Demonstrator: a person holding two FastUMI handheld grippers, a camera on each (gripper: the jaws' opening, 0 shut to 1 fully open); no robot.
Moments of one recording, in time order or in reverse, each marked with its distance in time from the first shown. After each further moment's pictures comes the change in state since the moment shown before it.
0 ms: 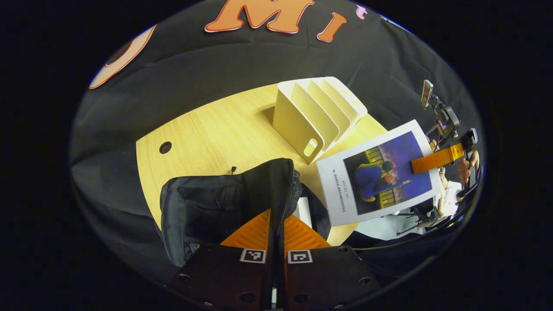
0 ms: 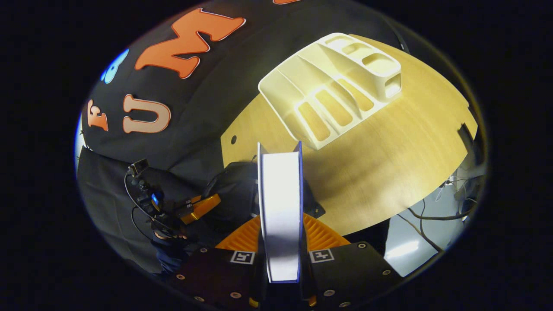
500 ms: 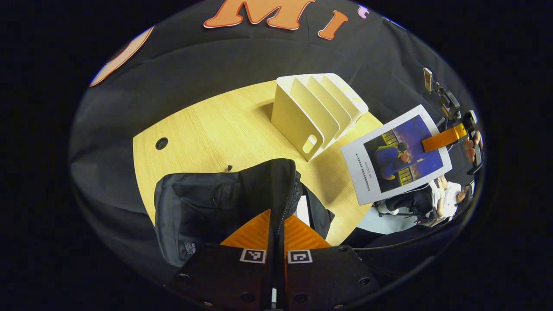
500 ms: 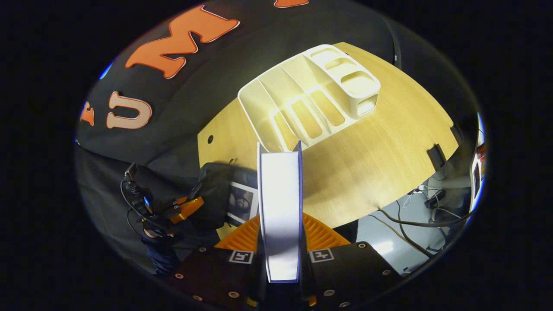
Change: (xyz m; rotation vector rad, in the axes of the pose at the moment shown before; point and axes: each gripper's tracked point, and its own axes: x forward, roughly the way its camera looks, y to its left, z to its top) left arm 0.008 -0.004 -0.006 -0.004 0.017 -0.009; right arm -0.056 -0.036 0.040 -0.051 0.017 -0.193
